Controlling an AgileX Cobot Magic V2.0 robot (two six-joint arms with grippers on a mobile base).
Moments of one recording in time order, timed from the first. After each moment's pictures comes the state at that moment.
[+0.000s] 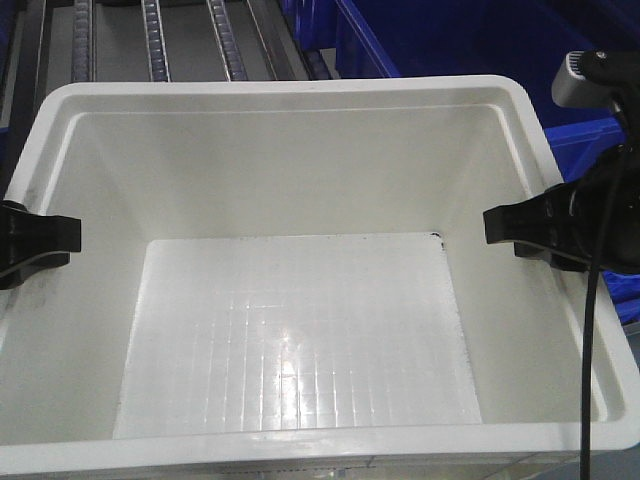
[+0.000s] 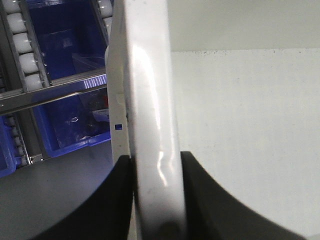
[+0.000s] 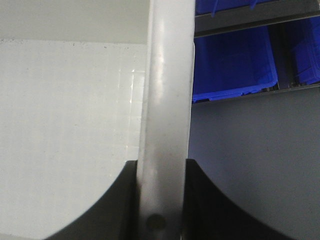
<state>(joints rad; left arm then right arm) -0.37 1.01 -1.04 0.04 0.98 -0.40 0.47 1.13 -1.17 -0.13 1.08 0.39</state>
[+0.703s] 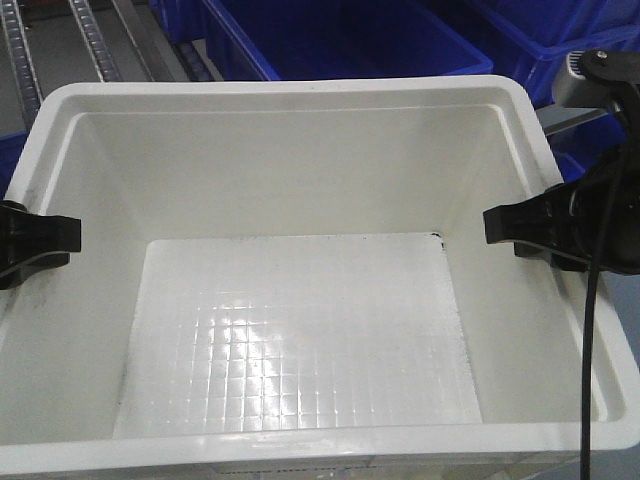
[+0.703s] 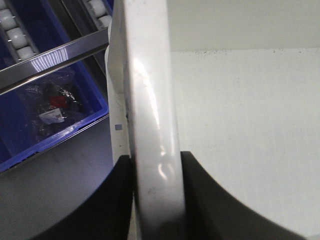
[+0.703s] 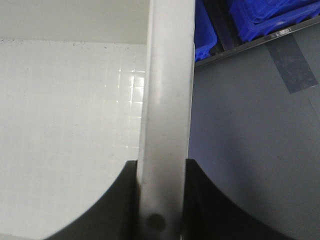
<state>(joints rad) -0.37 1.01 -1.04 0.04 0.98 -0.40 0.47 1.13 -1.17 -0.13 1.08 0.39</state>
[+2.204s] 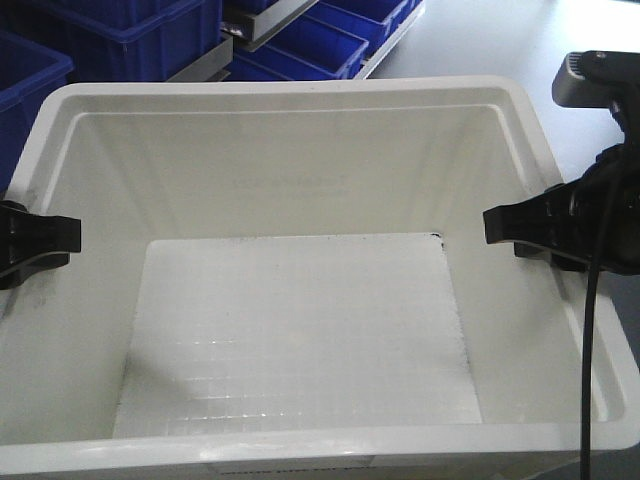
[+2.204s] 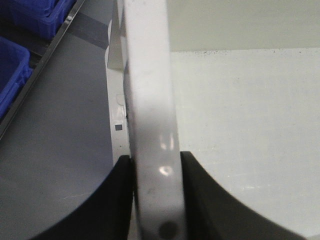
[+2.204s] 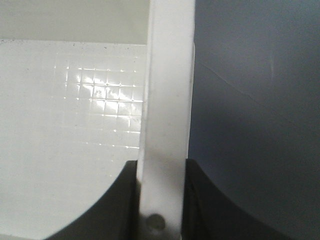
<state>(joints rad) -0.37 1.01 -1.04 0.04 0.98 -0.39 0.47 1.13 -1.17 -0.13 1.08 0.39</state>
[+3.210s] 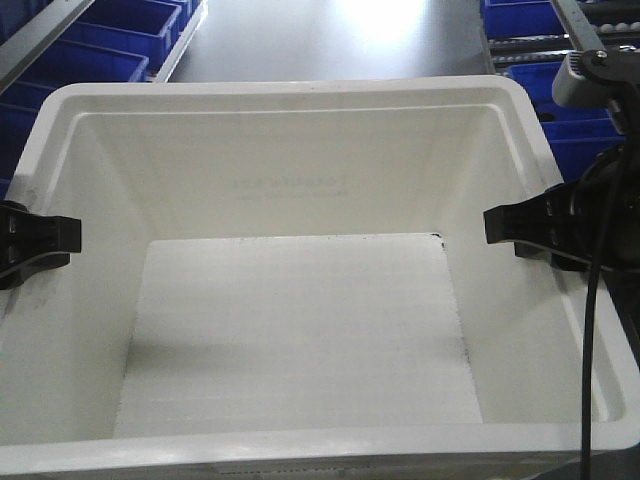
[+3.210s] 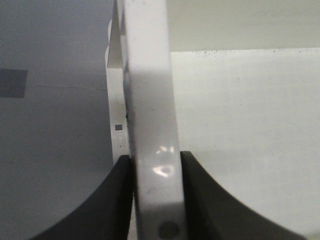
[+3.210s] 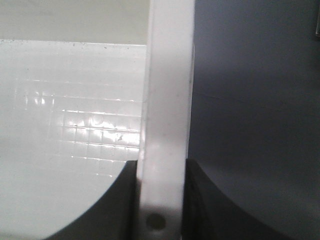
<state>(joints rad) -0.37 1.01 -1.04 0.04 0.98 -0.39 0.47 1.13 -1.17 -0.13 1.08 0.39</state>
